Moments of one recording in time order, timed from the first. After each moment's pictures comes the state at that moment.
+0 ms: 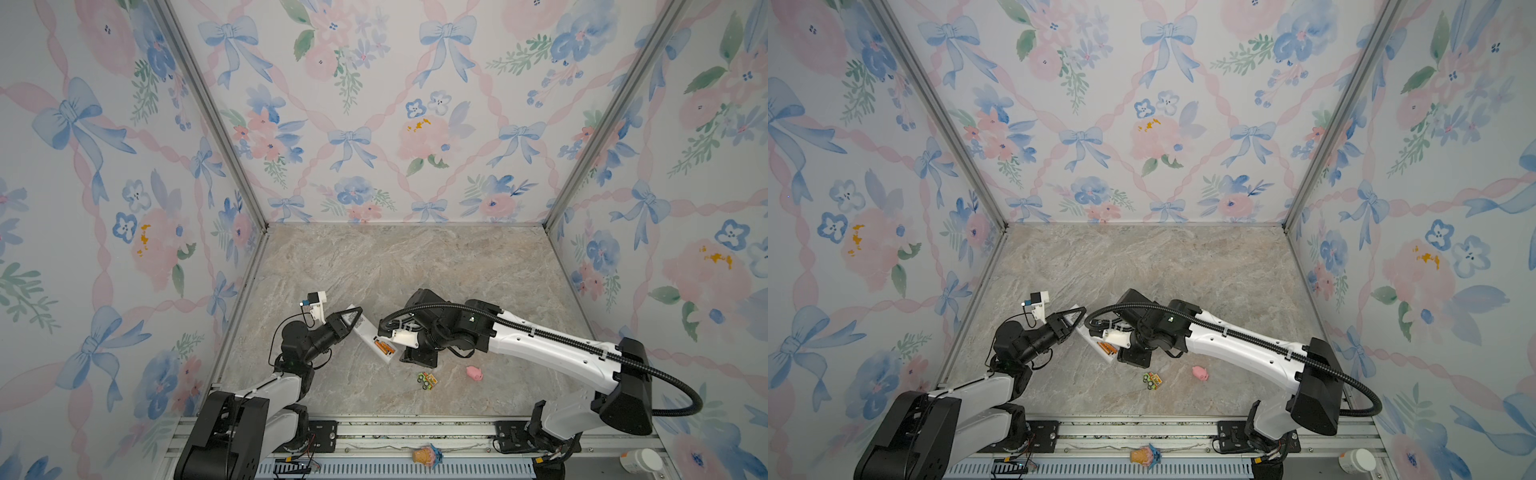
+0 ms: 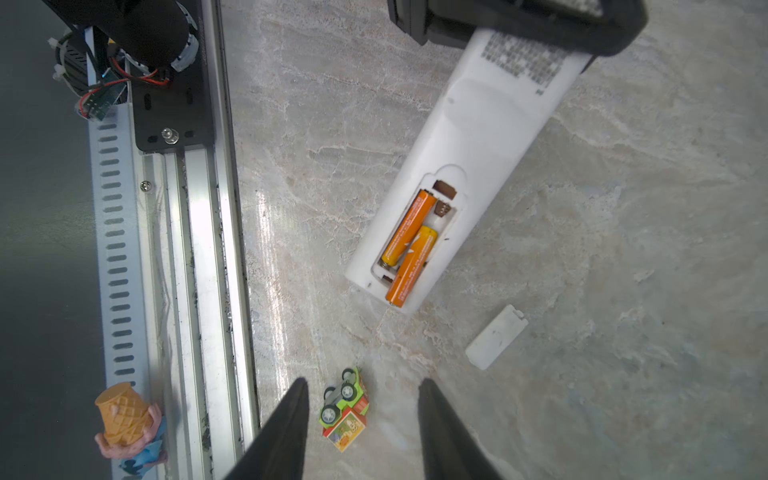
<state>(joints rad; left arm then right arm) -0.15 1.13 0.10 0.96 0.66 -1.11 1.08 1.49 1.30 -0.85 -0.16 -0.35</state>
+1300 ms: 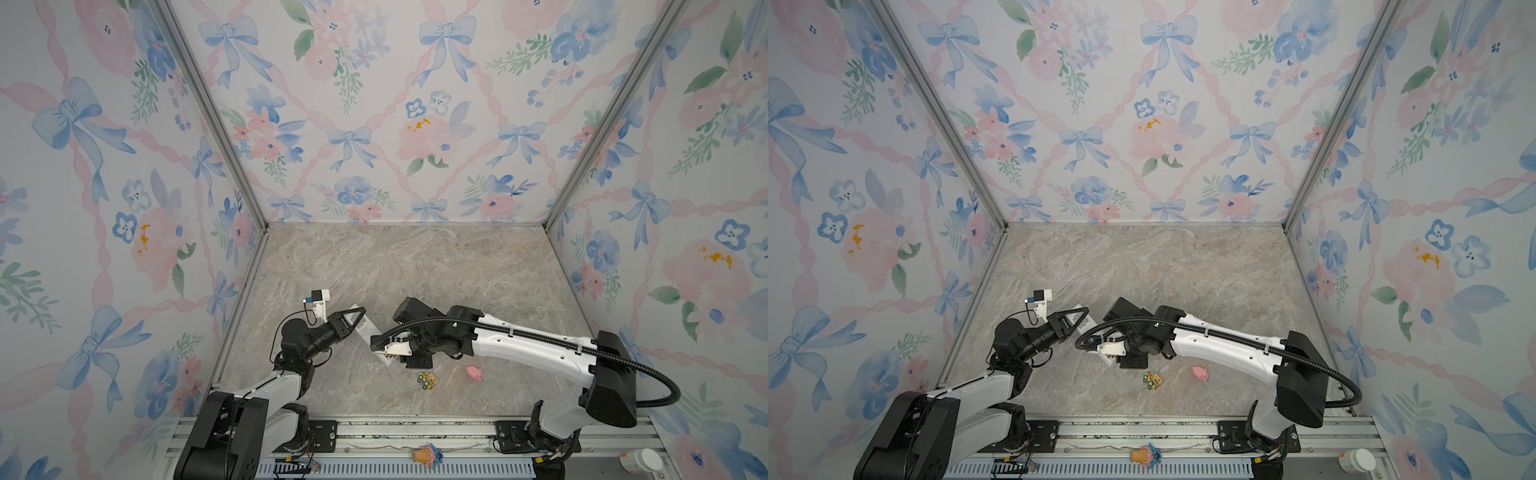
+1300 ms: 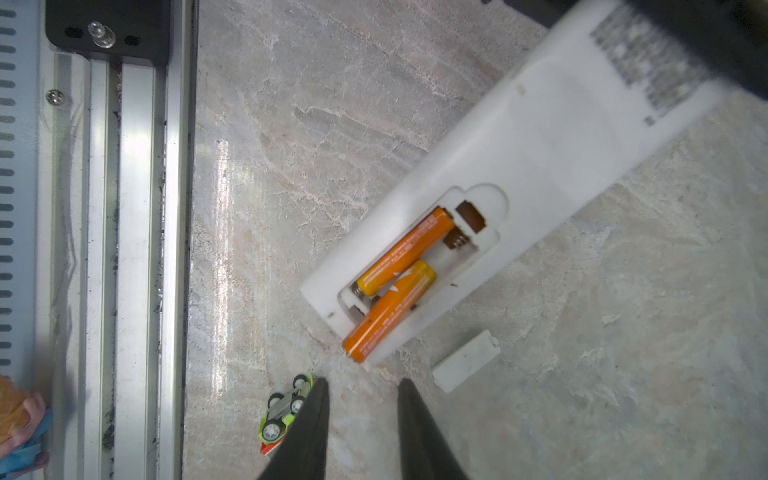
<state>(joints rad) -0.15 1.13 0.12 0.96 0.73 -1.11 1.11 1.58 1.28 -0.79 -0.06 -0.54</state>
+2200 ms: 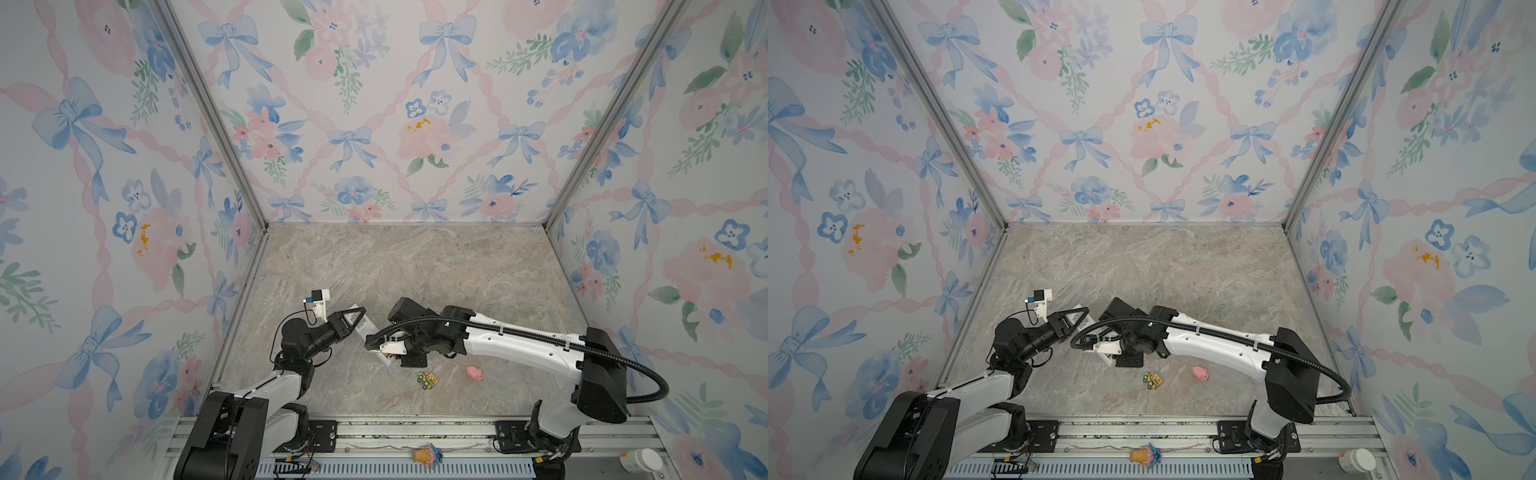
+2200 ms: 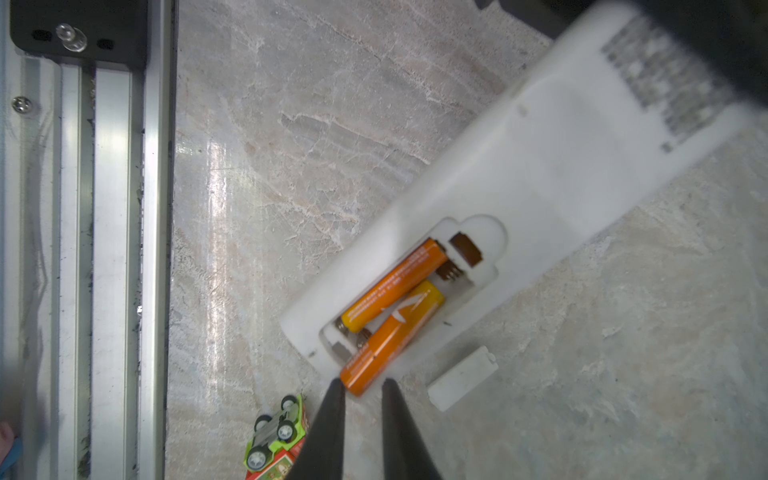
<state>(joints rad) -0.15 1.13 0.12 0.95 0.73 -1.11 1.12 1.63 1.30 -0.76 -0.05 -0.54</state>
